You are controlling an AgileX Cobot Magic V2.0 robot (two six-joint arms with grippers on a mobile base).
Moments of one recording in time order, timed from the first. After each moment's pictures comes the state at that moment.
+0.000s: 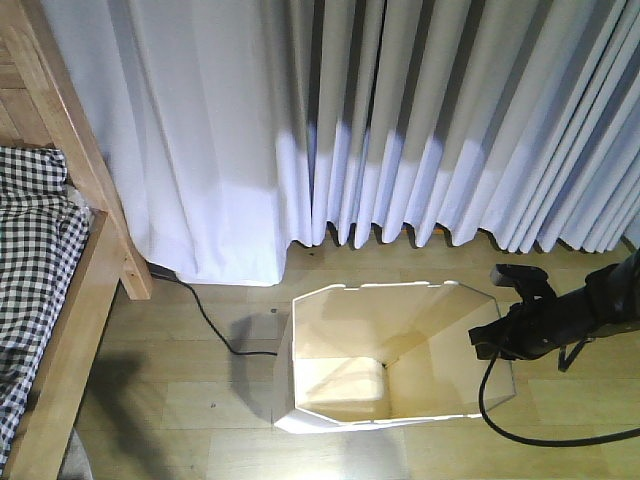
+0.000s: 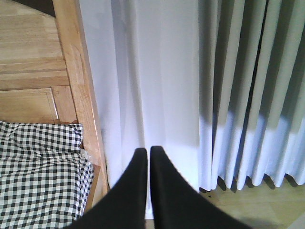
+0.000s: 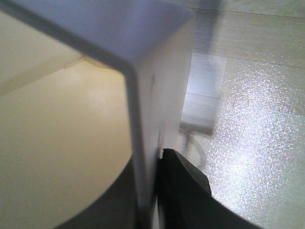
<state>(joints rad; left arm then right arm) 0.00 -0.01 0.03 0.02 0.21 0.00 -0.21 2.38 -0.92 1.34 0.47 -1.66</state>
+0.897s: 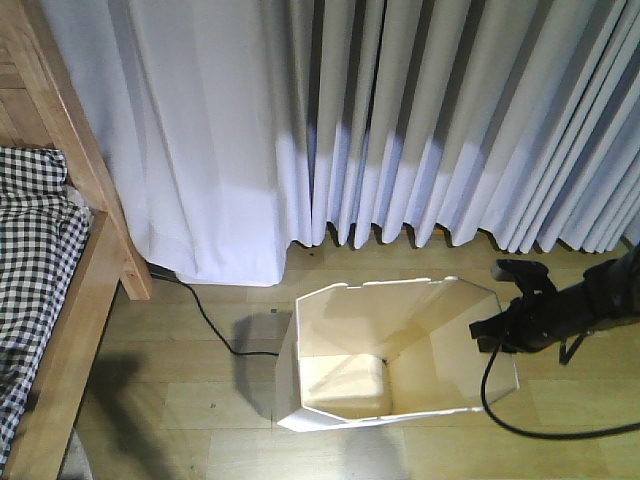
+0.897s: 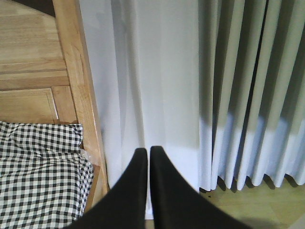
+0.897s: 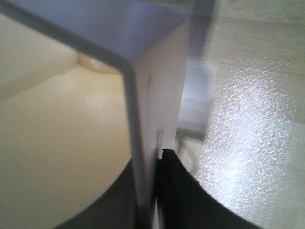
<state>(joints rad) 0.00 -0.01 0.03 0.02 0.21 0.00 -0.21 2.40 -0.98 1.29 0.45 -1.60</state>
